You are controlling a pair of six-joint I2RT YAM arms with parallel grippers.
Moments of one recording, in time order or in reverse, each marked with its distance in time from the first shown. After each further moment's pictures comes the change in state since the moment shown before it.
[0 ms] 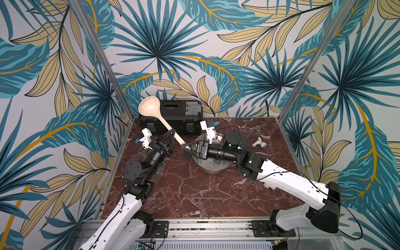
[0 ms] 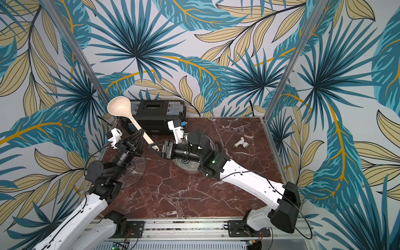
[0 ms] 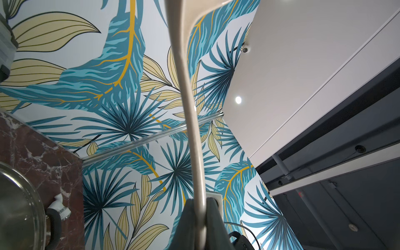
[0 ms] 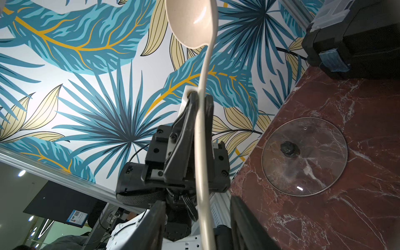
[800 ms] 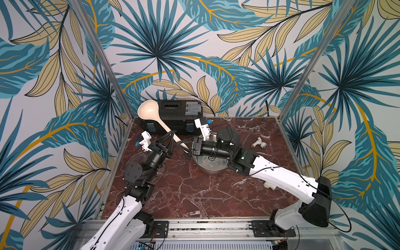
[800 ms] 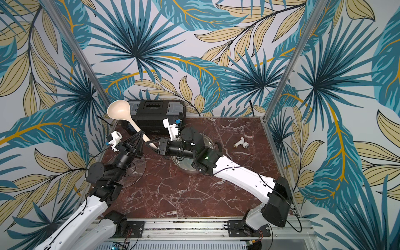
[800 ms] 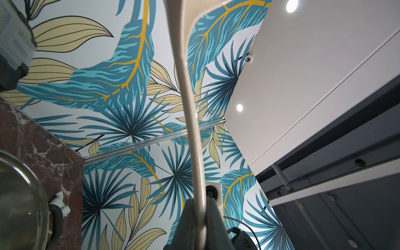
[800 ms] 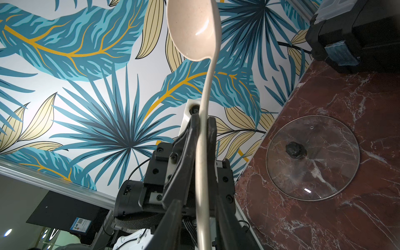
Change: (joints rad) left arm -0.003 -0.025 -0.042 -0.006 -0.034 -0.031; right arm 0.000 0.084 0.072 0.003 -0.016 0.038
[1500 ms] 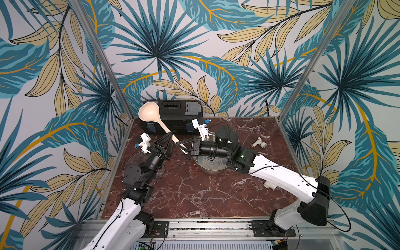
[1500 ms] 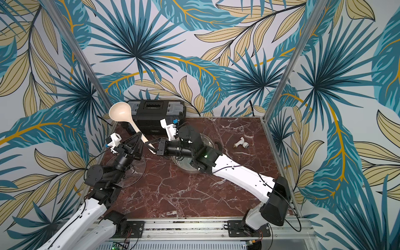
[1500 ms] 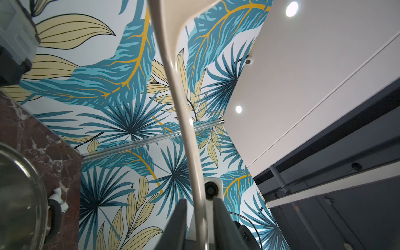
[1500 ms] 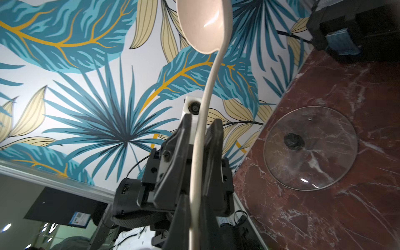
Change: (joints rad) left arm 0.000 -0.053 -0.015 -0.066 -0.003 -0.010; right arm 0.003 0.019 0.089 -0.137 0.006 -0.042
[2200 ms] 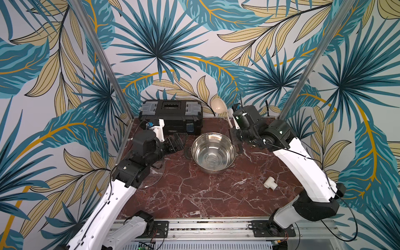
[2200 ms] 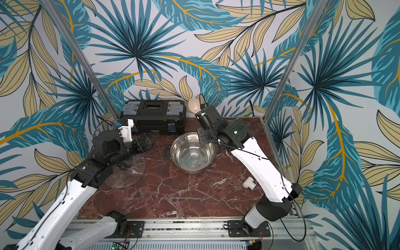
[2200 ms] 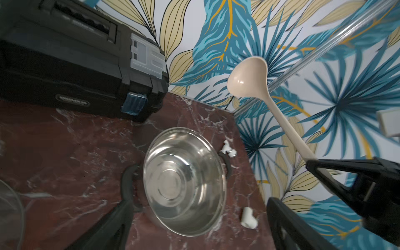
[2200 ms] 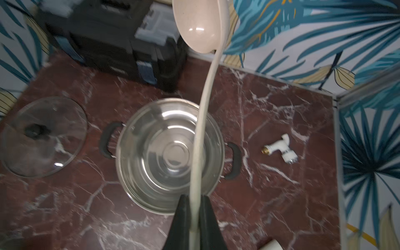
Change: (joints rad) left arm -0.086 0.304 0.673 -1.181 -0.081 1.020; right arm -0.188 0.050 0.554 -1.312 0.772 -0.623
